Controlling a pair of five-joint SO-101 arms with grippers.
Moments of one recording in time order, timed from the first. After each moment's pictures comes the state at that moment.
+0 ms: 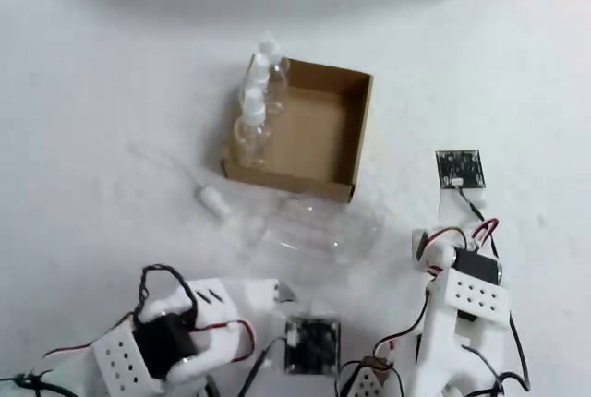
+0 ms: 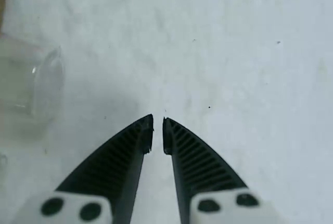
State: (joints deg) left arm 55.6 -79.9 76.7 68.7 -34.1; right arm 14.8 -50.5 73.3 46.7 21.6
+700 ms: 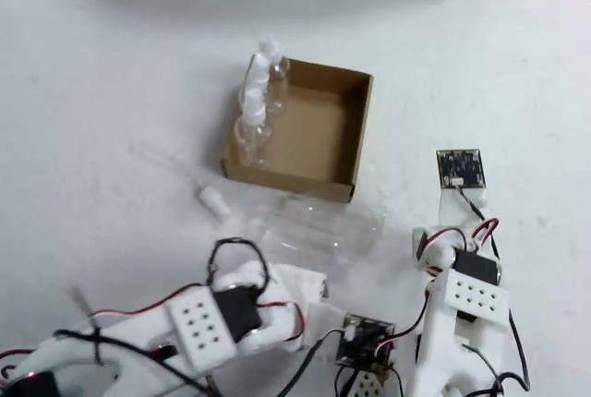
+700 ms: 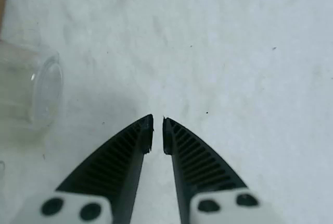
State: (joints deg) left arm 57.4 -40.8 65.9 48.5 -42.7; right arm 14.8 -50.5 73.8 44.9 21.4
